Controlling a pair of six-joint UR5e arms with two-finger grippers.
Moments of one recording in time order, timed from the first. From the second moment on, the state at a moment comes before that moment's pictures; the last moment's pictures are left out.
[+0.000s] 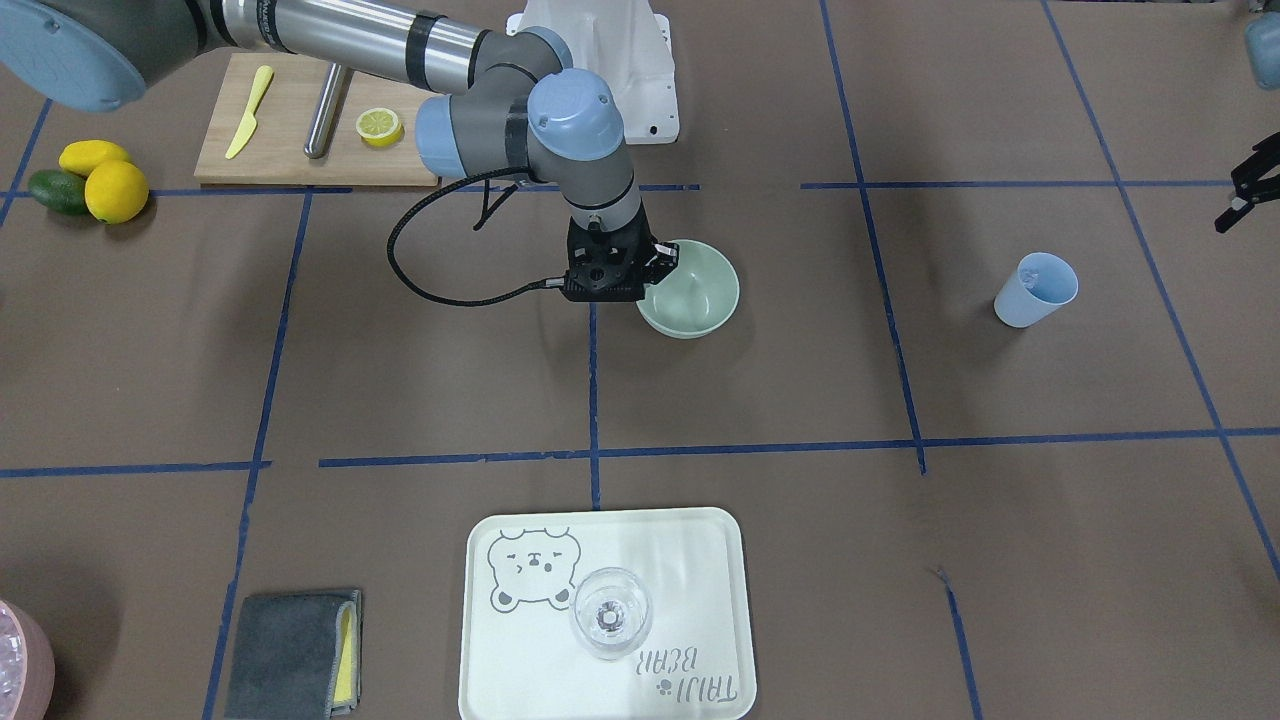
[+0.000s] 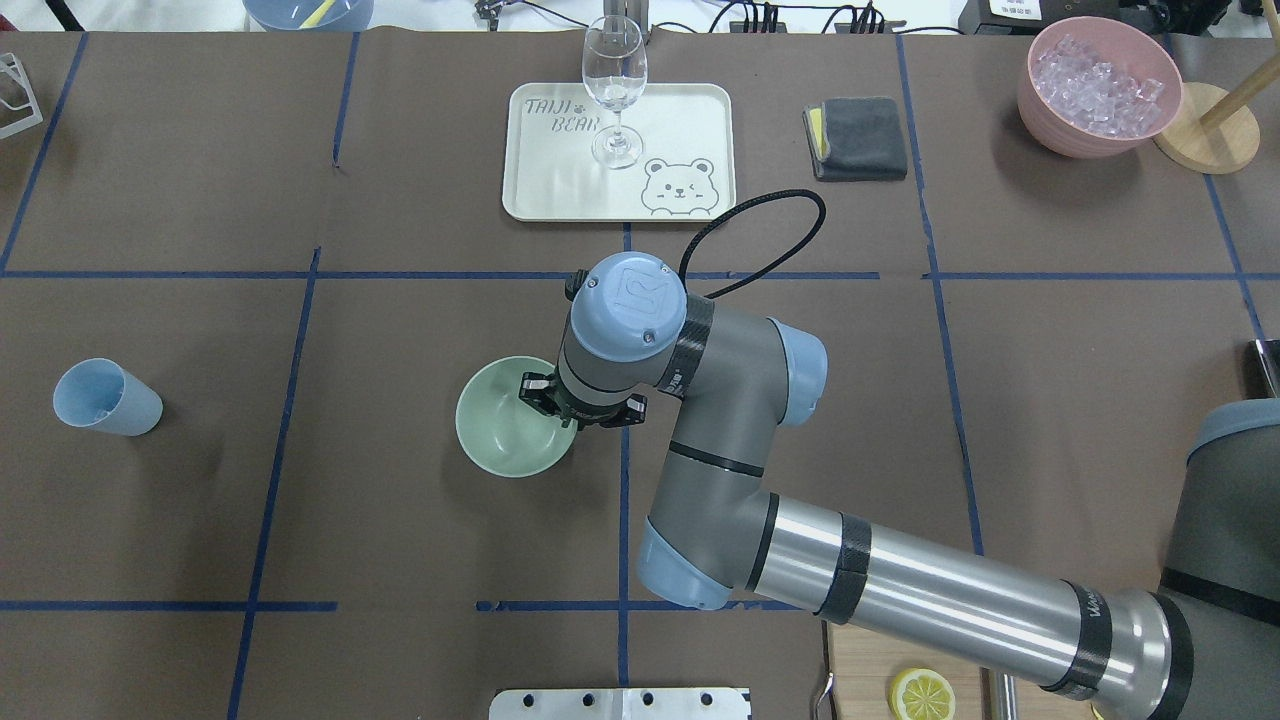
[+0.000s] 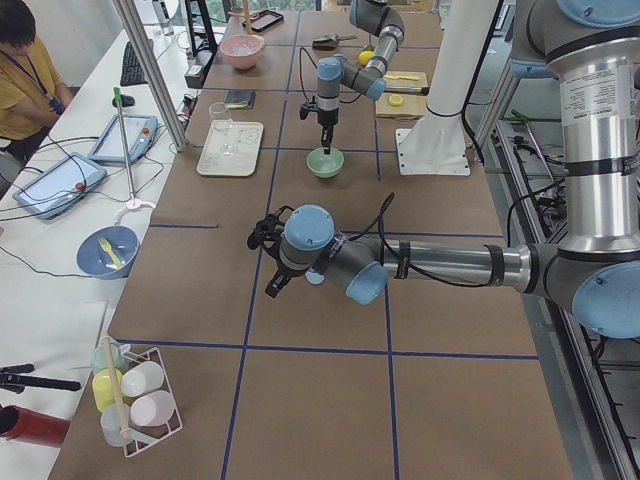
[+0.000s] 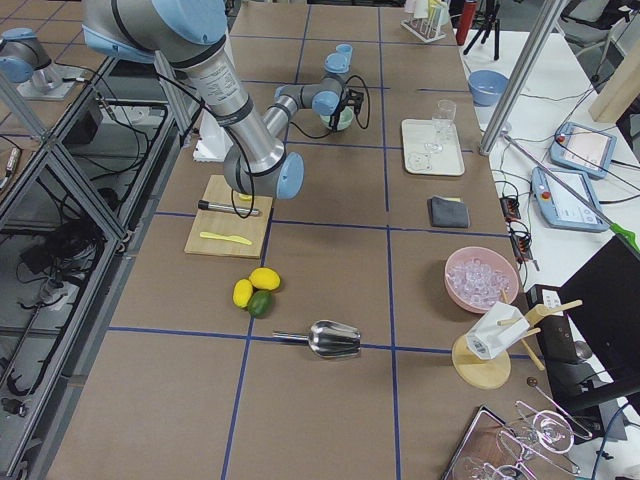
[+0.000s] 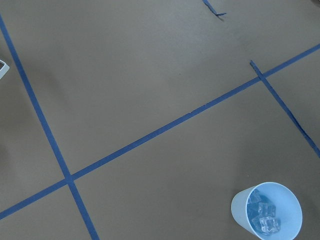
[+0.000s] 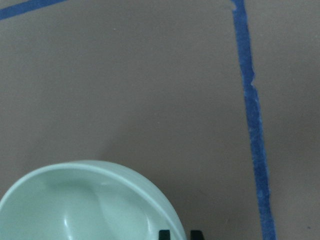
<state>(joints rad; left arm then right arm) -1.42 -1.41 -1.75 -2.21 -2.49 -0.07 0.43 -0.72 1.41 -1.30 1.91 1.48</state>
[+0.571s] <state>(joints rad) -1.09 -1.37 -1.77 -2.67 -2.20 -0.69 0.55 -0.82 1.59 -1.32 1.93 1.52</state>
